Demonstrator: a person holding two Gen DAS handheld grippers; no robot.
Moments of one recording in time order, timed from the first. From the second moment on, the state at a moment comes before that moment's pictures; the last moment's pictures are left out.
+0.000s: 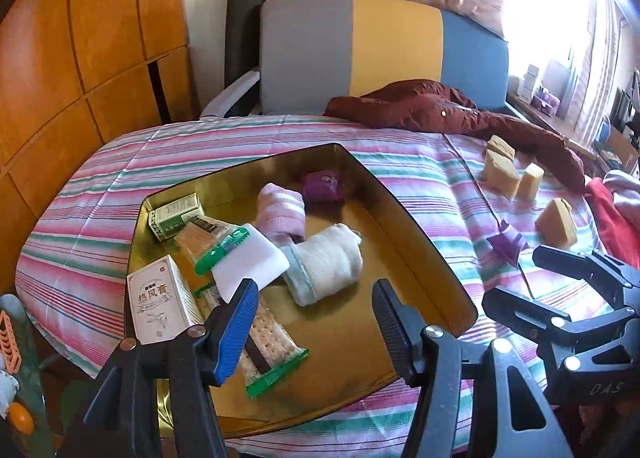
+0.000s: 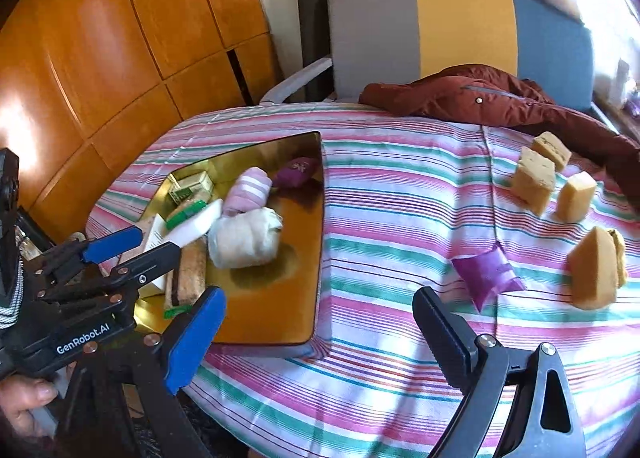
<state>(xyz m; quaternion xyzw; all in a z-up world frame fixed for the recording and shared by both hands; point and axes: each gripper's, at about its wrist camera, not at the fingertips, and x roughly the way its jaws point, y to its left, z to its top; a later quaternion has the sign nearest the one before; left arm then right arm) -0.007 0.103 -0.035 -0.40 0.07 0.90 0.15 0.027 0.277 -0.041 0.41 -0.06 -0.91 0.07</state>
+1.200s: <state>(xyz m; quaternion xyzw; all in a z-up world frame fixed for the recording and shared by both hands) 0.002 0.147 -0.049 -0.41 0.10 0.88 0.21 0.043 0.340 -0.056 0.42 -0.09 -0.90 -0.02</state>
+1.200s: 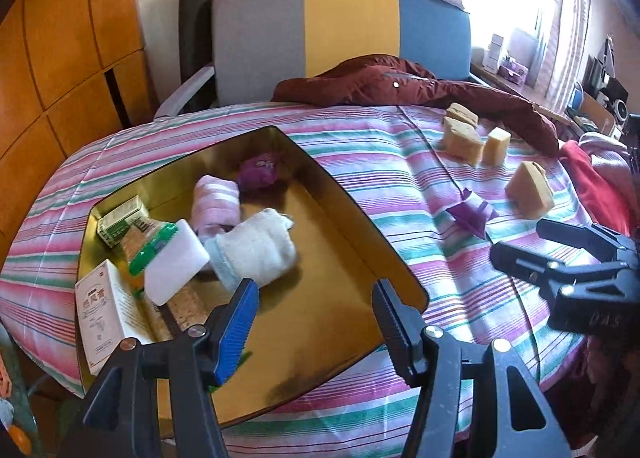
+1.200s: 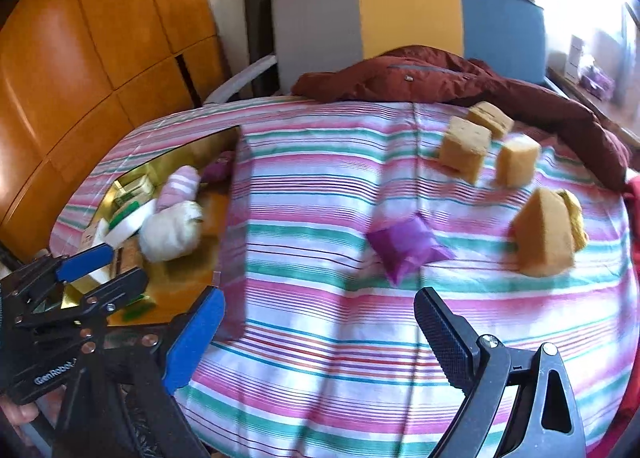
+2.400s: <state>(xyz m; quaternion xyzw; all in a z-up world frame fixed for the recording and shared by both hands) -0.013 0.278 -0.055 -0.43 0.13 0.82 0.35 0.000 0.542 -0.081 0.46 -0.17 -0.86 -0.13</state>
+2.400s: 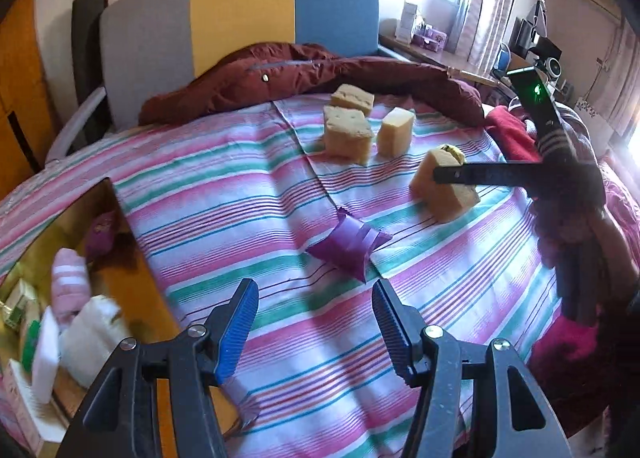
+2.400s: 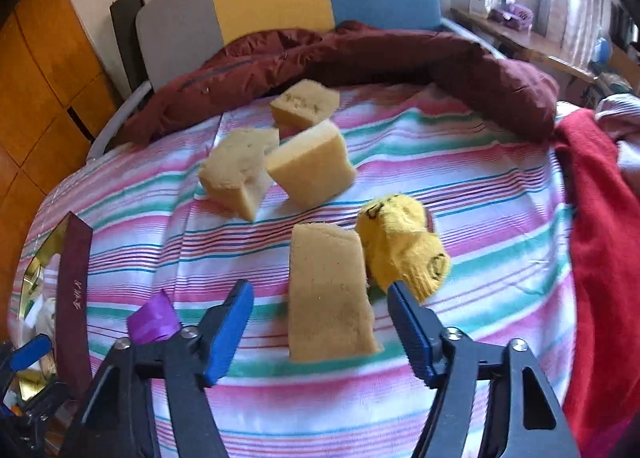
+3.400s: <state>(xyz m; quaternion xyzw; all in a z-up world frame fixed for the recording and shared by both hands) -0.059 0.358 -0.115 -0.49 0.17 0.76 0.40 -0.014 0.549 -0.099 0.49 -0.17 -0.85 -0.13</state>
